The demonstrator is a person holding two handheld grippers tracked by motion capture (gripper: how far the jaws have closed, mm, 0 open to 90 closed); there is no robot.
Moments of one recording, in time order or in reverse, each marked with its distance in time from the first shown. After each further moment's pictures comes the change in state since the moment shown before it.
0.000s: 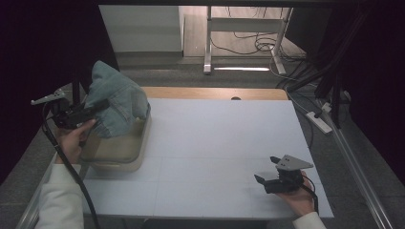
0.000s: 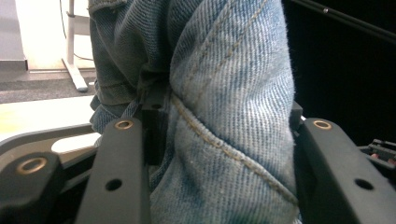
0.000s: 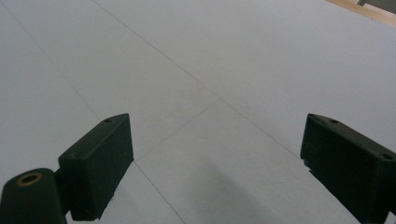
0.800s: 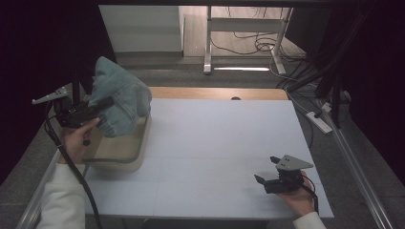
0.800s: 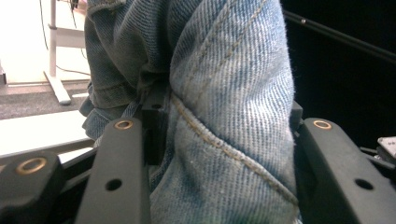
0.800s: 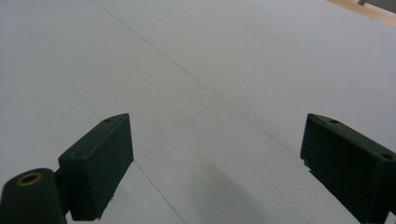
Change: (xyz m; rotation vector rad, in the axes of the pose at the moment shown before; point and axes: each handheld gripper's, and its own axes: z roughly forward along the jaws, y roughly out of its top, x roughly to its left) left arm -0.023 0.008 0.006 -0.048 -0.053 0.014; right arm 0.000 0.000 0.000 0.001 0.001 0.001
